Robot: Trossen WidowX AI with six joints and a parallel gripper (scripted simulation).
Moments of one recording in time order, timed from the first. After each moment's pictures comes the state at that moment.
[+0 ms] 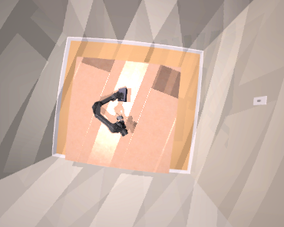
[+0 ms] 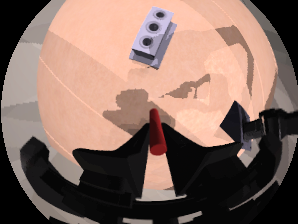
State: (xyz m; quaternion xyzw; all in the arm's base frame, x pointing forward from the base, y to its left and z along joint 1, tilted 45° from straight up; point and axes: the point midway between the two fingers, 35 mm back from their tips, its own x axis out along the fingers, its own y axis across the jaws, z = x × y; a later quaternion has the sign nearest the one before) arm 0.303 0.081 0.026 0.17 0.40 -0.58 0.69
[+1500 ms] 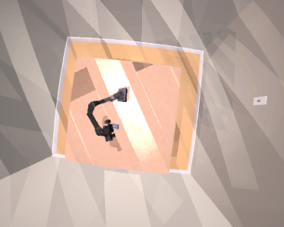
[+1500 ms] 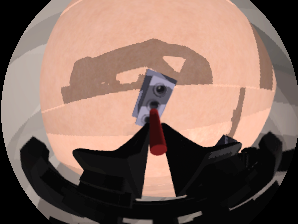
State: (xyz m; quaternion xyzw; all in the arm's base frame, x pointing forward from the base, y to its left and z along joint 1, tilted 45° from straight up) arm 0.351 -0.010 0.110 0.15 0.39 -0.59 0.69
